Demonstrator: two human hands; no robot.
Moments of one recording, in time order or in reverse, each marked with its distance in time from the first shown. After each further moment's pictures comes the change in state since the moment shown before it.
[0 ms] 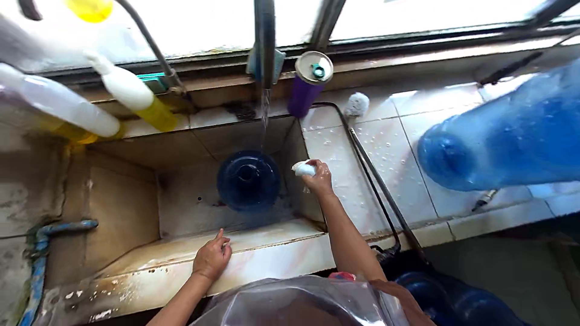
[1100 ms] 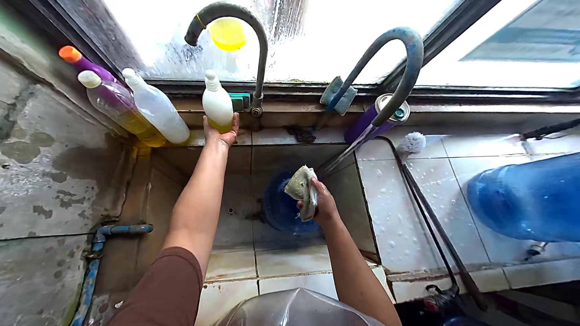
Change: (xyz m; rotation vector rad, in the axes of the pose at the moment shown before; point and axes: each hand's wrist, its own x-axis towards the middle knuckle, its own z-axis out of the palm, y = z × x) left_hand 0.285 -0.069 -0.306 -2.529 0.346 -0.160; right_hand -0.056 -0.184 0.126 0.968 -0.286 0.329
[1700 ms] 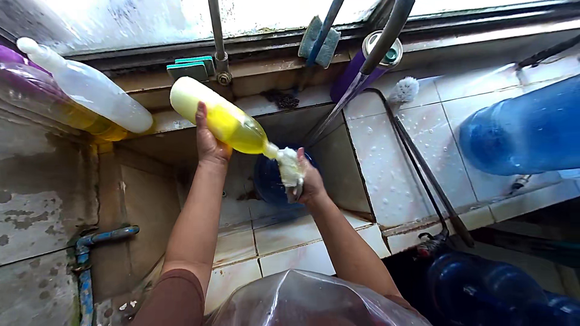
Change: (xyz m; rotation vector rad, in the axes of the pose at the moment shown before) left_hand -0.085 -0.063 -0.037 0.407 -0.425 0.221; right_hand -0.013 0.014 0.009 0.007 0.051 0.056
